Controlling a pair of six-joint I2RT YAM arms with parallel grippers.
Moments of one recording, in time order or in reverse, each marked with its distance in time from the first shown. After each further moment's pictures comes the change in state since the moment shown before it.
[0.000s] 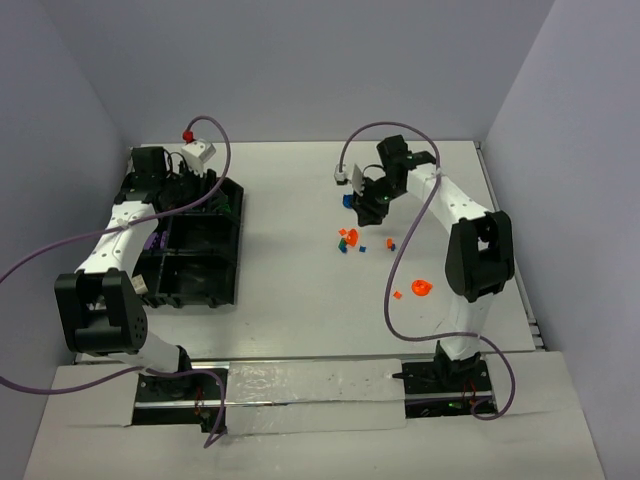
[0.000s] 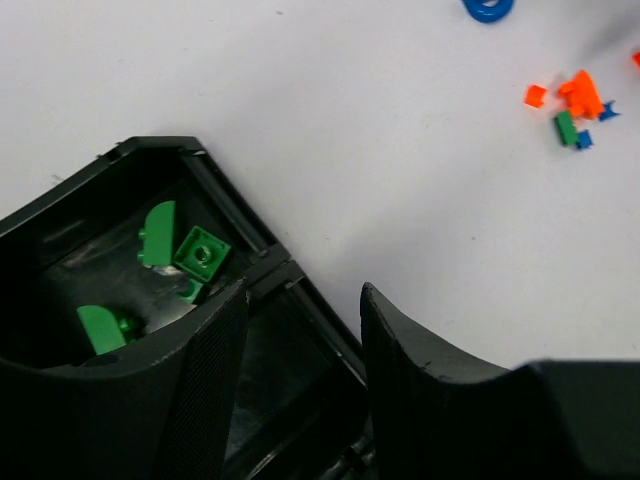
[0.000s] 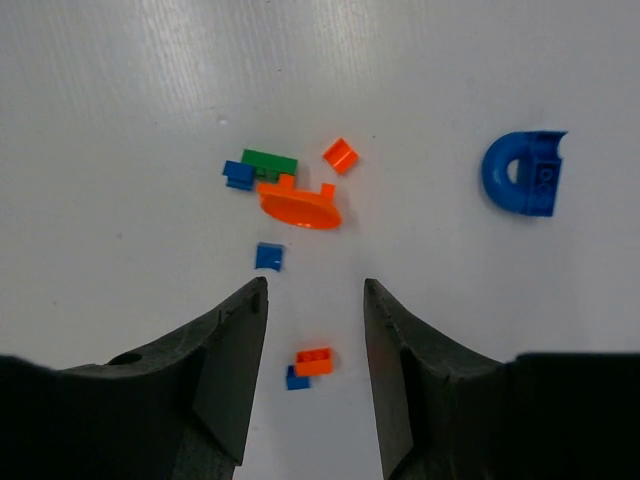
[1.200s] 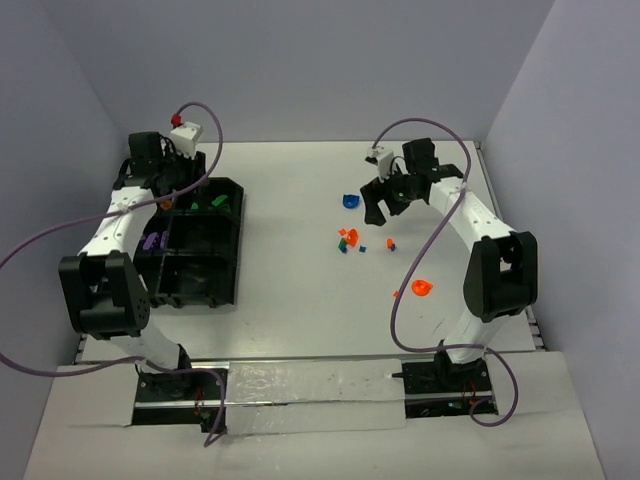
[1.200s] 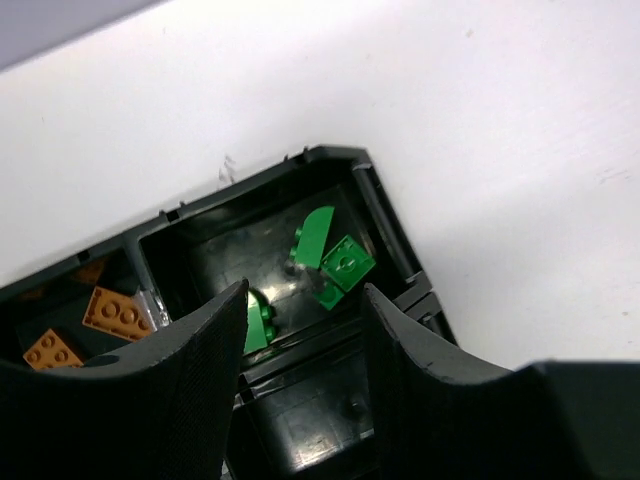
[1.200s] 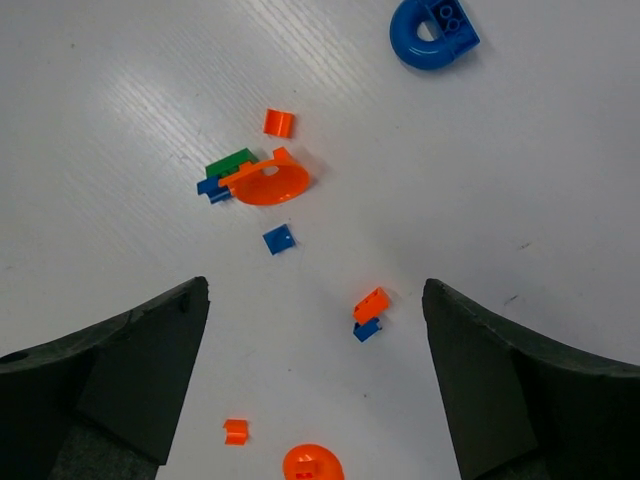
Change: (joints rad) left arm 0.023 0.120 0.135 0.036 -0.277 -0.024; right arm -0.100 -0.177 -0.186 0.228 0.102 0.548
